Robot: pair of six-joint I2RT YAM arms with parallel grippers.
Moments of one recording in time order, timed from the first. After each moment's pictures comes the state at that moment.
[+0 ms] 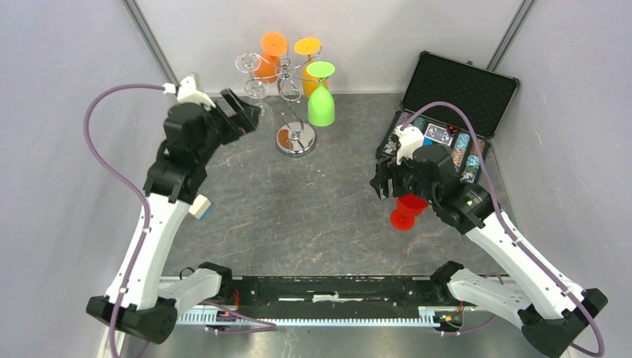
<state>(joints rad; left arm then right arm) -0.34 1.02 1.29 -0.51 -0.13 -0.56 0.63 0.96 1.08 -0.71 0.11 0.16</state>
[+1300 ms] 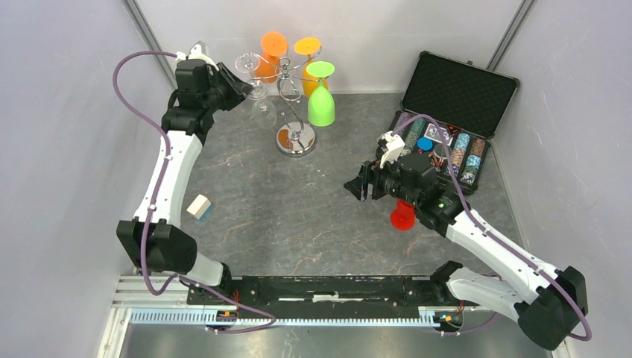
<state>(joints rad) -0.09 1.49 1.59 -0.45 0.16 -0.62 0.63 1.00 0.77 -0.13 -0.17 0.37</state>
